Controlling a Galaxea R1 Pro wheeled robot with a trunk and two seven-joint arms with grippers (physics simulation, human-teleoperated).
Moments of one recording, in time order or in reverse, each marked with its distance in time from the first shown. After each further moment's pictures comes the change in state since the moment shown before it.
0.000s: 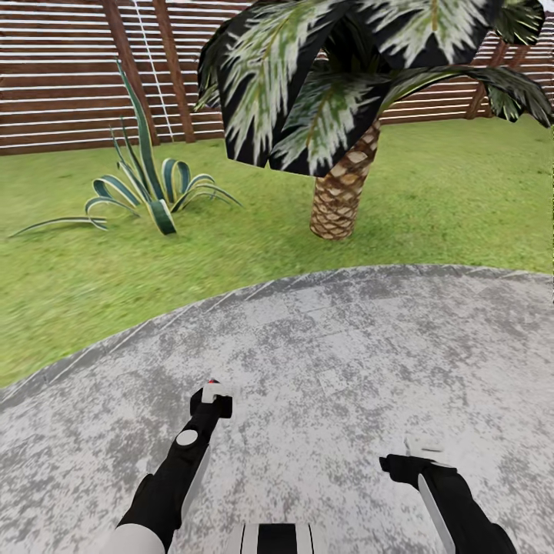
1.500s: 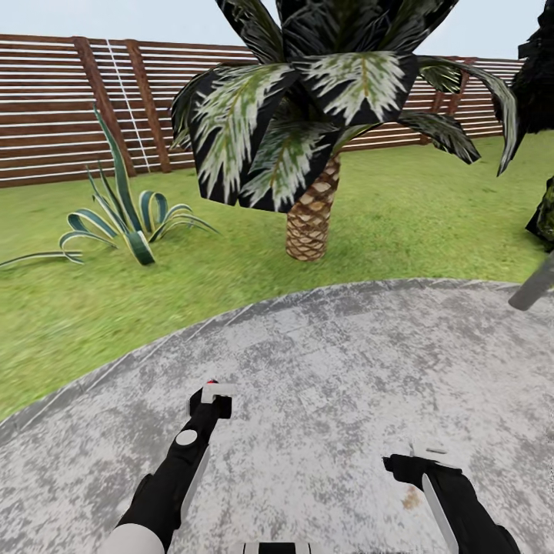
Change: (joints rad) left arm 0.000 0.001 0.001 0.000 0.000 0.005 0.001; right arm 0.000 -0.001 -0.032 0.000 -0.003 0.003 0.000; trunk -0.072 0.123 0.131
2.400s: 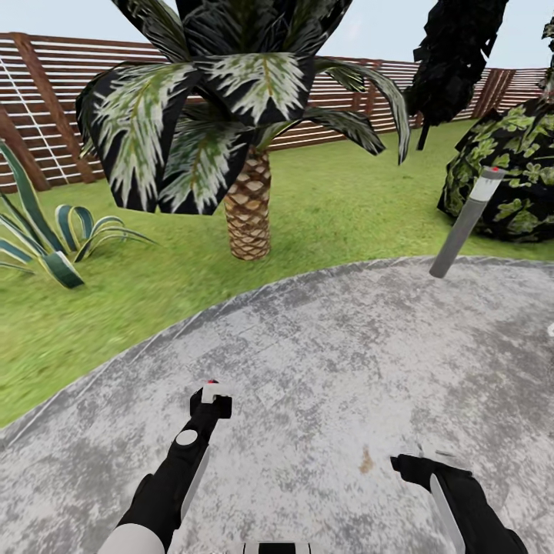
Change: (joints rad) left arm 0.000 0.000 -0.001 0.000 0.000 0.000 0.000; right arm 0.000 -0.002 -0.059 0.000 0.000 0.000 0.000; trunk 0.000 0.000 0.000
